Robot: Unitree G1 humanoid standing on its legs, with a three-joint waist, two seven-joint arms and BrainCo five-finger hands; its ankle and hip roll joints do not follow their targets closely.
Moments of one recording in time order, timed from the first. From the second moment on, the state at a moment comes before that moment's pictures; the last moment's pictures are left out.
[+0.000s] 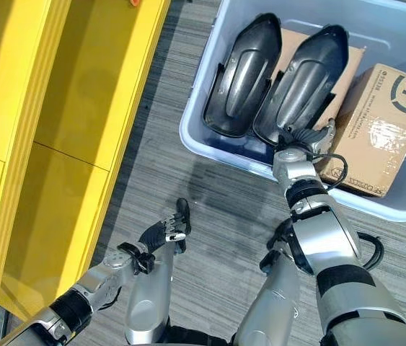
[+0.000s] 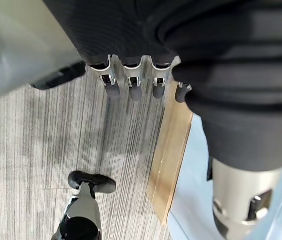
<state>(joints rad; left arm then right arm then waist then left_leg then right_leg) -0.25 0.41 -0.63 0.36 -0.69 0.06 -0.04 -1.11 -0.45 0.32 1.18 0.50 0.16 -0.84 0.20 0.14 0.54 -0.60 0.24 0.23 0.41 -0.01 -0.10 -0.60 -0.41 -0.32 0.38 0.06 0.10</state>
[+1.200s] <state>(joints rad) -0.26 0.41 -0.57 0.31 -0.81 0.03 -0.04 -1.30 -0.58 0.41 1.22 0.57 0.21 -0.93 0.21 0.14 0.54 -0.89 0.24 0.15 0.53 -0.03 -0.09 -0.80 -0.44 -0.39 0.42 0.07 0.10</state>
